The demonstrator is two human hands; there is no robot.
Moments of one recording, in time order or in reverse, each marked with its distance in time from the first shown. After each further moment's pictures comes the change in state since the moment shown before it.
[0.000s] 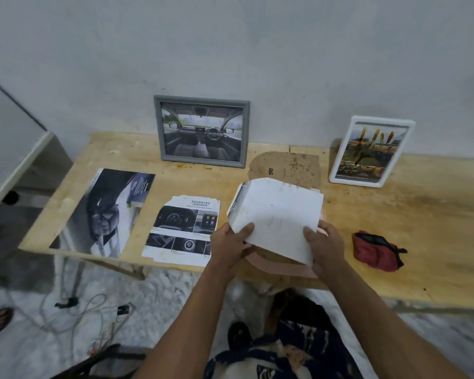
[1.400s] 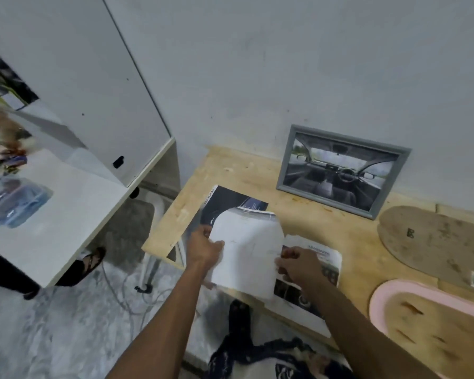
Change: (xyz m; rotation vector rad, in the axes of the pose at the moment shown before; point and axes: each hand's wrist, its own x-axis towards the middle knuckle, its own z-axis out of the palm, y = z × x) left_hand 0.105 0.142 -0.307 0.586 0.516 0.149; right_hand -0.079 -0.001 0.330 -0.459 -0.531 0.034
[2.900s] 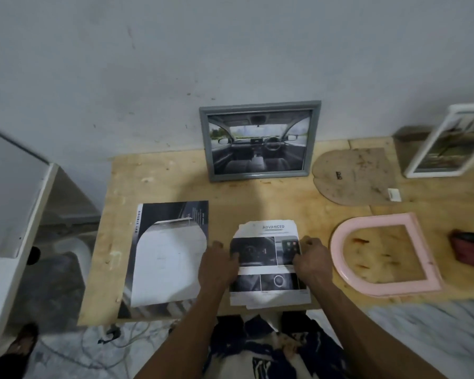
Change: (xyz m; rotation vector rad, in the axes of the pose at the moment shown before) left_hand 0.003 0.017 0.114 0.590 -0.529 0.224; right_hand -0.001 0.052 -0.059 -0.294 0.561 0.210
